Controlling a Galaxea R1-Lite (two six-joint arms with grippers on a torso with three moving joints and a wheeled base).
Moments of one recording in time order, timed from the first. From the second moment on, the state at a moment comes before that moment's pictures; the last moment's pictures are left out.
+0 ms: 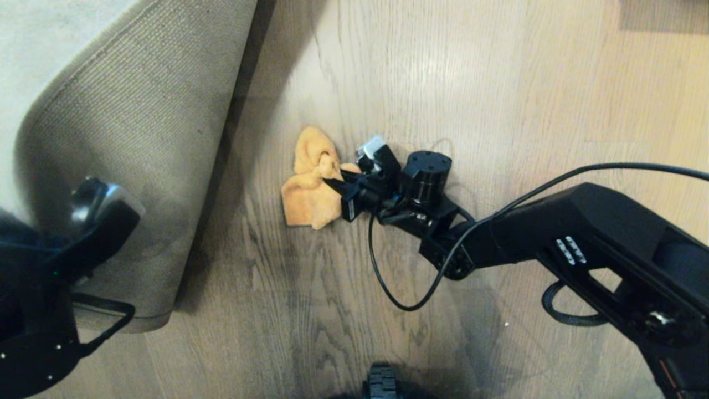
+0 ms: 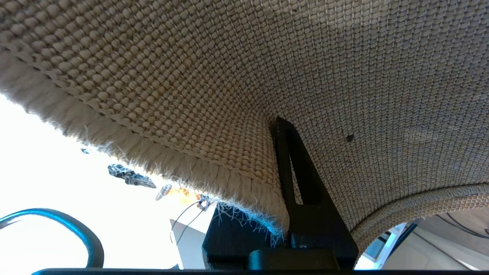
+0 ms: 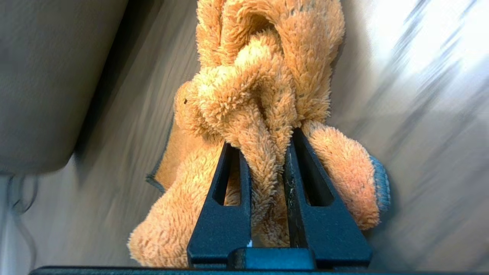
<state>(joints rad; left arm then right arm) -0.38 1.33 -0.32 -1.17 1.20 1.40 0.61 2.37 -1.59 -0.95 0.26 -0.17</state>
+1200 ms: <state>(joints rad) -0.38 1.33 -0.32 -1.17 1.20 1.40 0.58 2.34 -1.75 -0.82 0.24 -0.17</state>
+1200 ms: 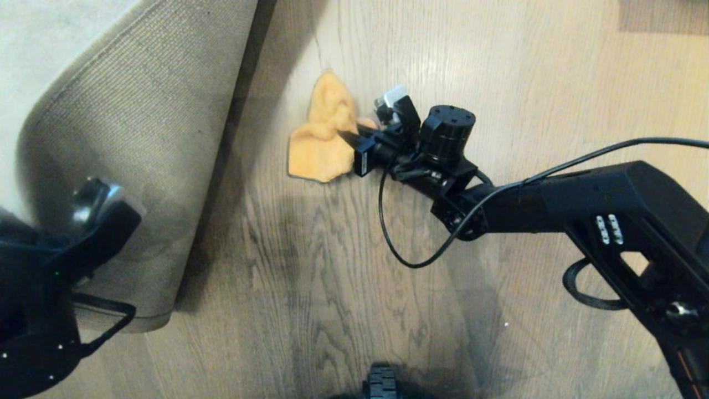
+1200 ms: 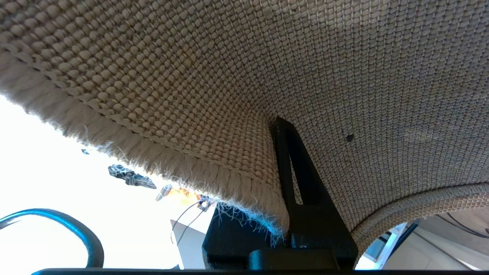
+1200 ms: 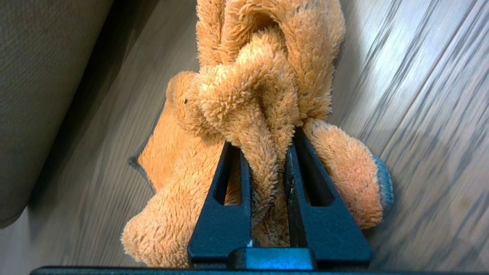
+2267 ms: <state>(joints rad) -0.38 1.33 -0.32 -1.17 1.20 1.40 0.74 2.16 -0.89 -1.11 0.25 -0.18</state>
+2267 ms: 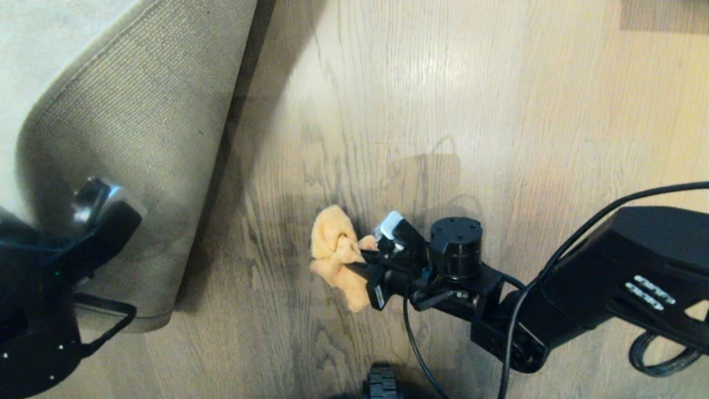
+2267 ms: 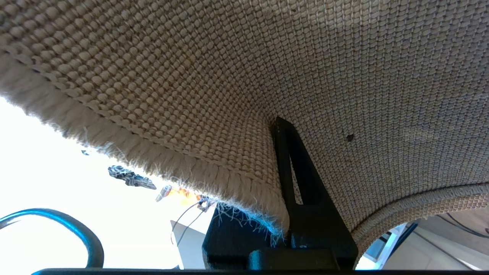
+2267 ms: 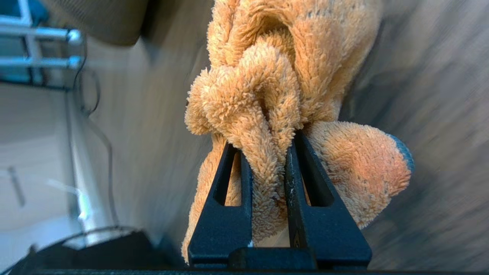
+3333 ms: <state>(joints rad) -0.38 1.34 -0.28 -1.17 1.20 1.40 0.71 2.33 -1.22 -1.10 0.26 -0.12</state>
